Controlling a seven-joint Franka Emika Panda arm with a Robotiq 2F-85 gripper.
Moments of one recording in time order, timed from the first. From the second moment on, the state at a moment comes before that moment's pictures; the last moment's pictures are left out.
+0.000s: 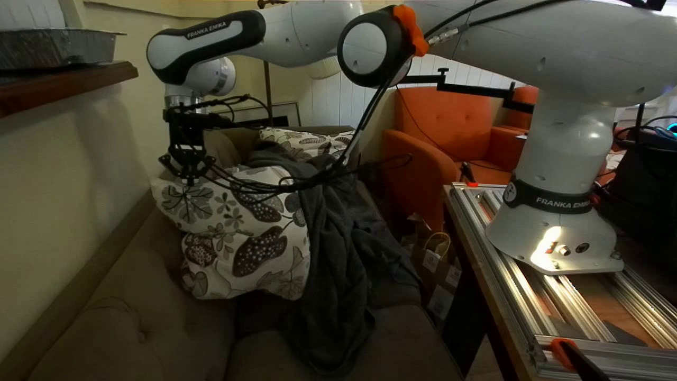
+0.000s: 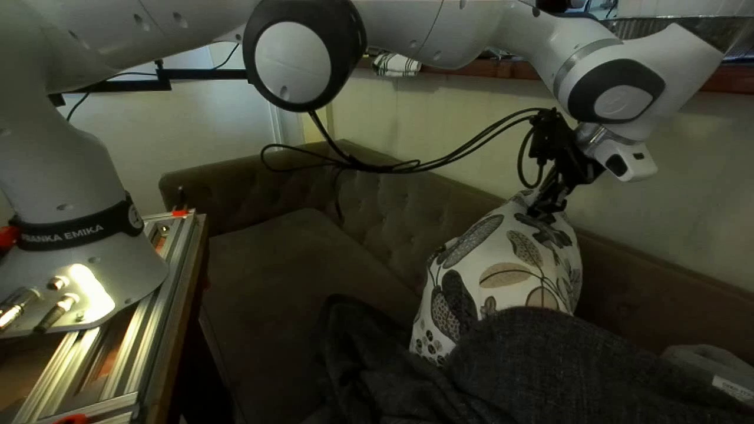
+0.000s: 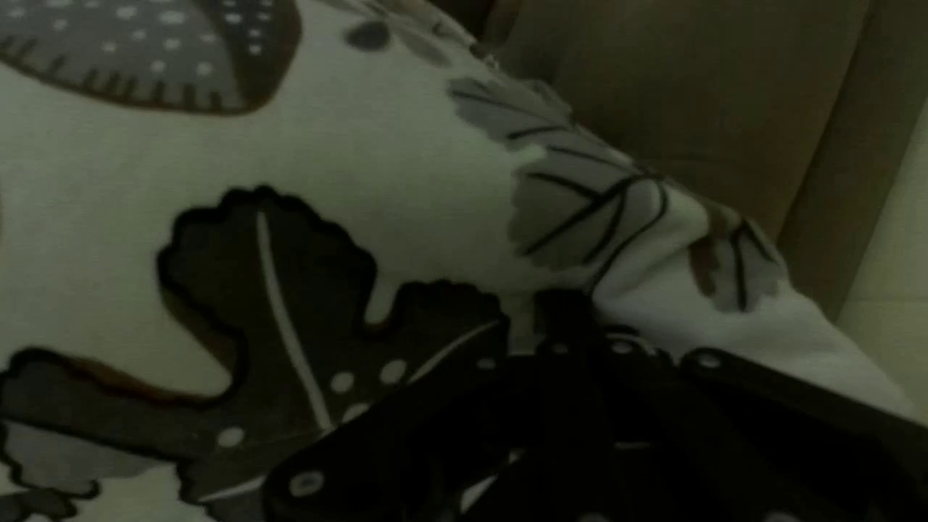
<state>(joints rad) -0.29 1.33 0.16 -0.56 0.23 1.70 0.48</state>
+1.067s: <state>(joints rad) -0.26 1.31 0.20 -0.47 0.22 1.44 0.43</state>
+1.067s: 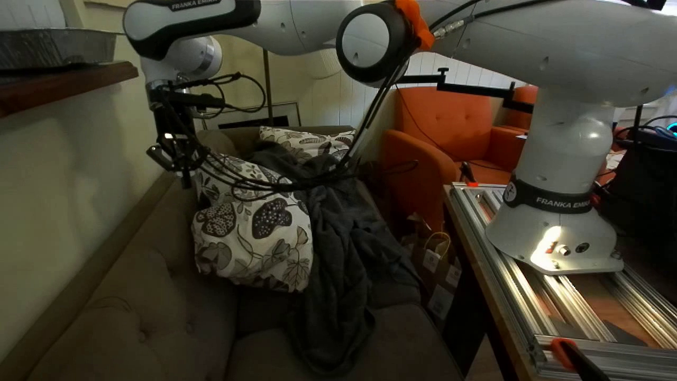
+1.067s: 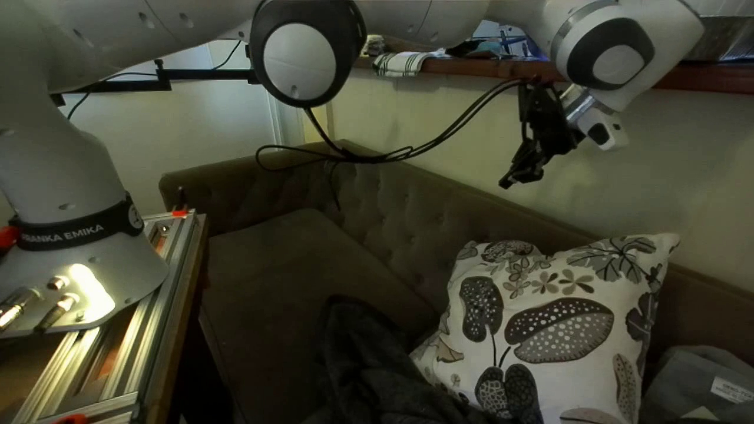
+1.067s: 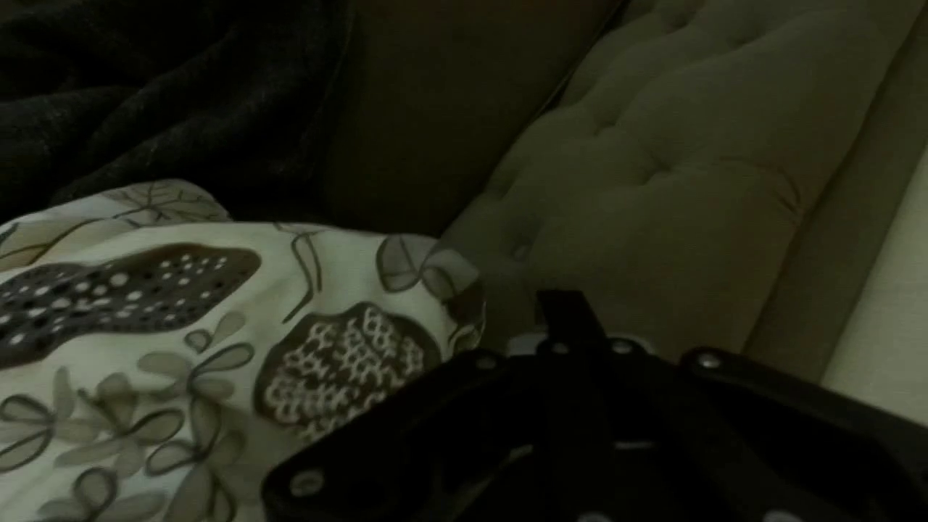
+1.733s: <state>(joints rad) -0.43 1.29 0.09 -0.42 0.26 1.60 0.50</state>
